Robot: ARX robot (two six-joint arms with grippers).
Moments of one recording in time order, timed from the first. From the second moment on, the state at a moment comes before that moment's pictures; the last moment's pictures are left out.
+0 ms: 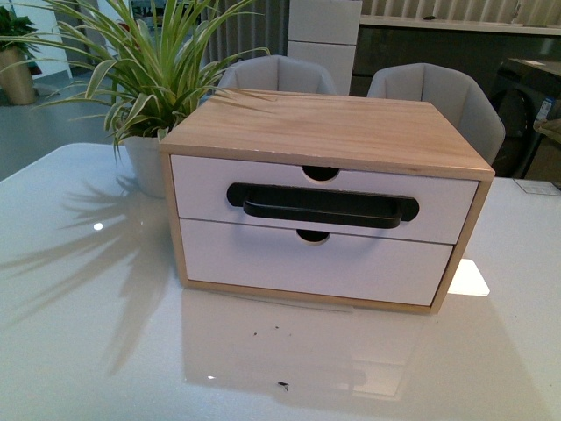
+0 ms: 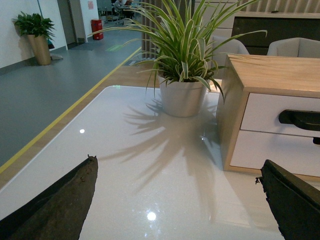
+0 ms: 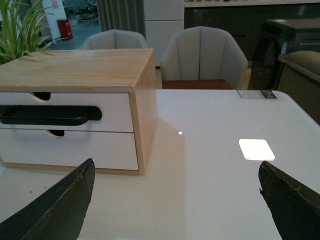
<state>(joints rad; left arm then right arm) 0.00 0.00 0.01 0.00 0.00 0.00 0.00 0.01 0.02 0.00 0.00 0.00</state>
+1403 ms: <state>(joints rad) -0.43 1.67 0.94 0.15 0.40 0.79 0.04 1.20 0.73 -0.18 -0.35 -0.76</state>
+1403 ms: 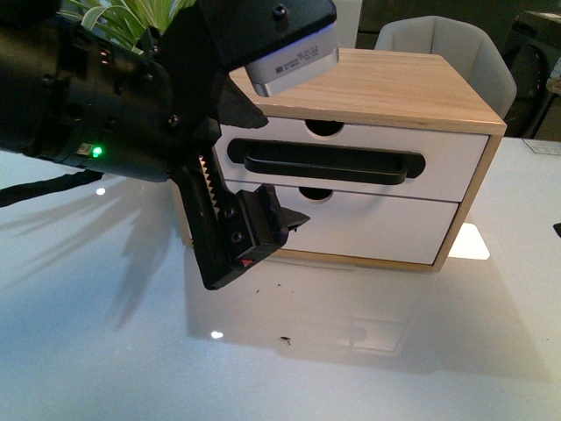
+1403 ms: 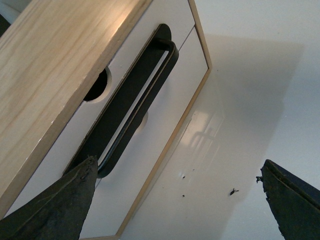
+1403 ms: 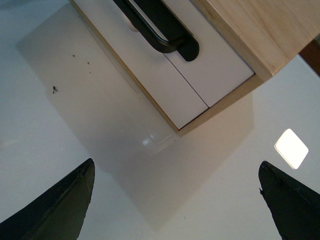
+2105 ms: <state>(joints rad) -0.39 1.91 1.15 0.10 0.34 0.96 0.19 1.47 0.92 -0.20 -0.39 -0.89</state>
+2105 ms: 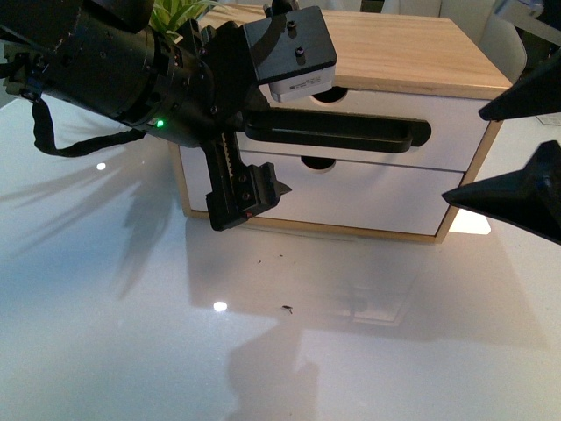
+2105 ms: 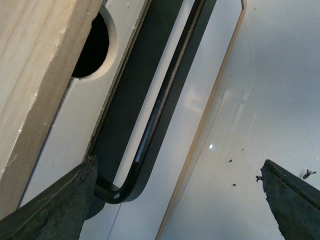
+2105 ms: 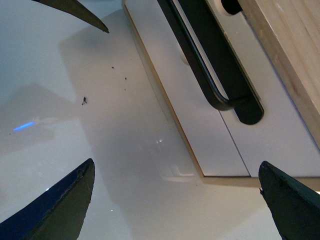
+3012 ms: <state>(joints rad) -0.40 2.01 1.21 0.09 0.33 1.05 0.26 1.73 1.08 -0.08 -0.36 -0.88</state>
